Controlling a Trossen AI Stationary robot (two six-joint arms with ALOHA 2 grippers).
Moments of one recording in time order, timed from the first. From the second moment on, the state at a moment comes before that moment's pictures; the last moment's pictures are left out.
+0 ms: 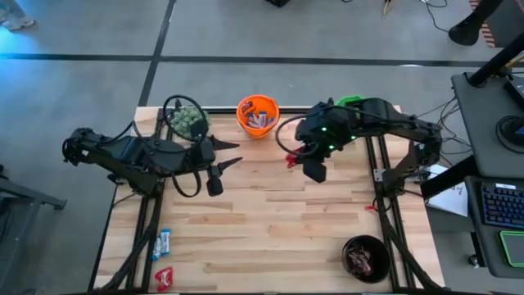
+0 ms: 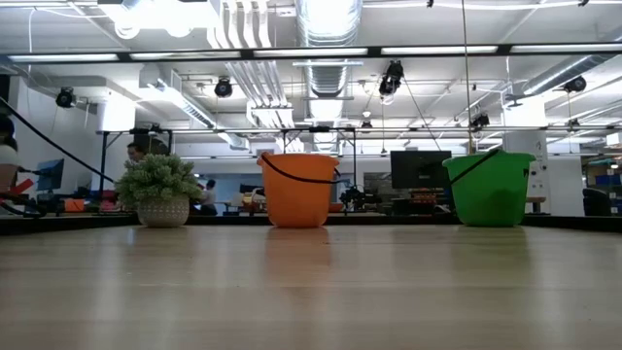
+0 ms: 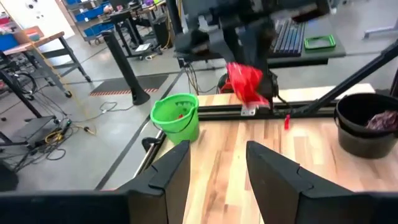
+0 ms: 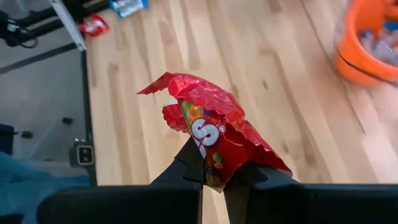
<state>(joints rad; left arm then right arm) -0.30 1.23 1.45 -0.52 -0.62 0.05 -0.02 1.66 2.13 -1.37 -0.14 0.29</state>
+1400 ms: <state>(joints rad) 0.19 1.27 1.45 -0.65 -0.72 0.10 -0.72 1.61 2.07 -1.57 0.06 -0.10</state>
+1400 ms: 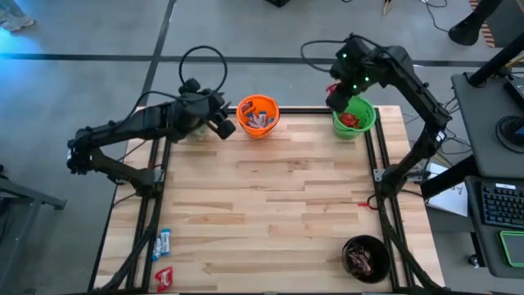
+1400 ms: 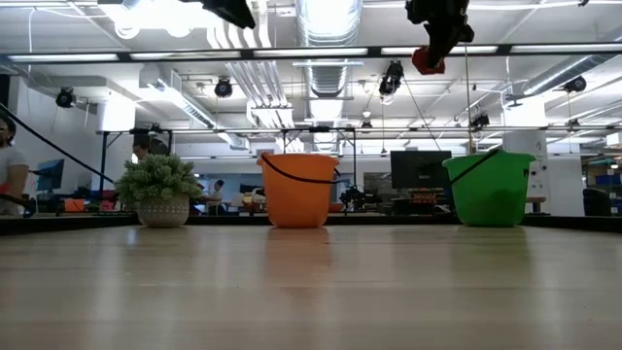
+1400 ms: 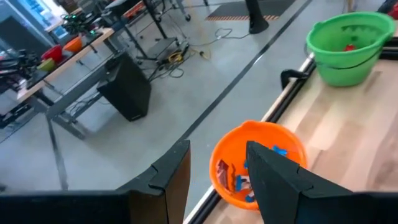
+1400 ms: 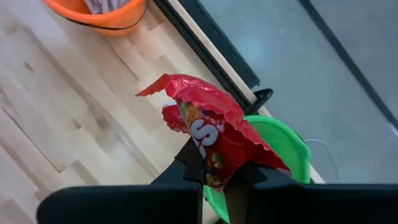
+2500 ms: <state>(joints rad) 0.36 1.33 1.45 -0.72 -0.71 0.29 -1.02 1.68 1.68 -1.48 0.01 -0.04</state>
